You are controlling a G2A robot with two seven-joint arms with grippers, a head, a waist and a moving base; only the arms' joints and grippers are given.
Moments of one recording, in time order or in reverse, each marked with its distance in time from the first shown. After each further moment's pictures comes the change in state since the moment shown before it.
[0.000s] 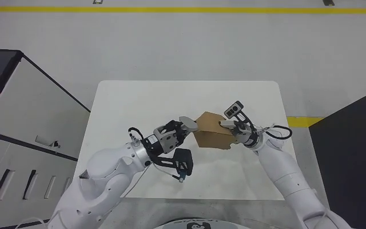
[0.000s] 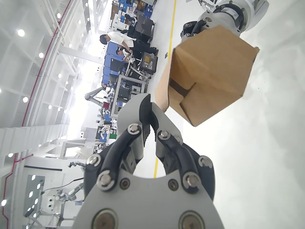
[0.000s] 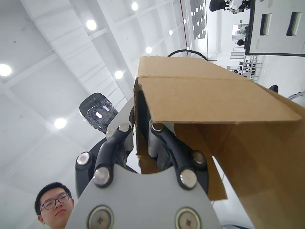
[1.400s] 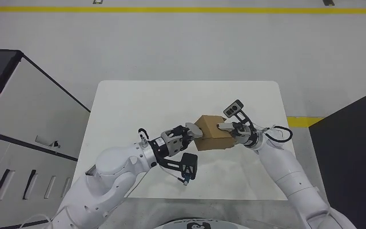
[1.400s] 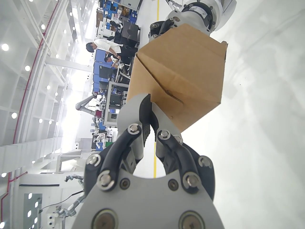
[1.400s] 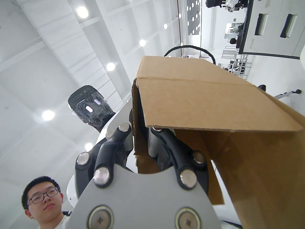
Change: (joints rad) left arm -0.048 0.002 0.064 0.049 0.065 -0.063 0.041; right arm 0.017 0.038 -0.052 -0.037 -0.002 -0.089 0.000
